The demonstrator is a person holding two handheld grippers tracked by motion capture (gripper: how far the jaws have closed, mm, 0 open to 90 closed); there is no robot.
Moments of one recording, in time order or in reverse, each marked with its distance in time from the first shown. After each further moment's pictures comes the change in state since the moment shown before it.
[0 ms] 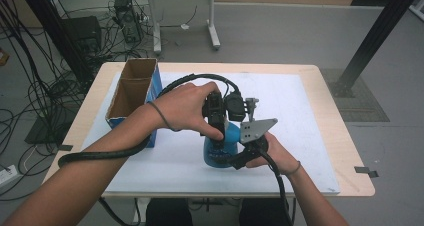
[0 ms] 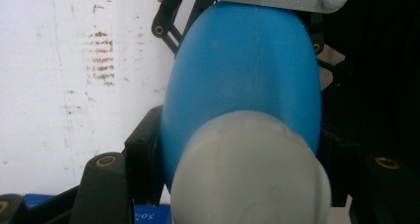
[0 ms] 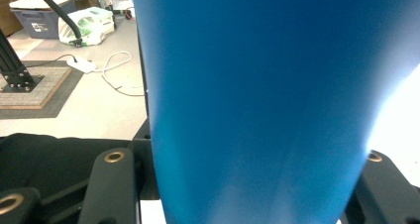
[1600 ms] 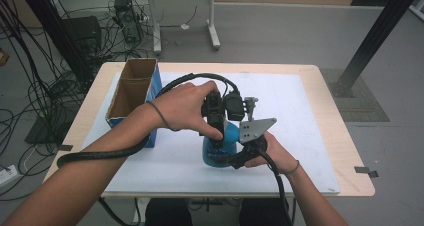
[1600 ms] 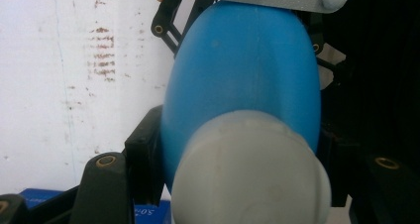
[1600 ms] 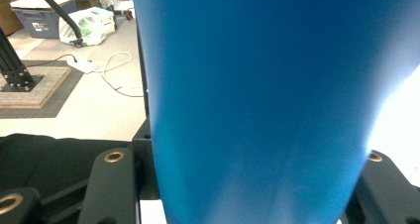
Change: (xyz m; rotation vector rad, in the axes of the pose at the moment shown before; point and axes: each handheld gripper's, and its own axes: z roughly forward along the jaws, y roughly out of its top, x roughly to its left) left arm -0.001 0.000 -0.002 0.007 0.007 -0.006; right arm -0.001 0.001 0.002 -0.006 0.001 -0.012
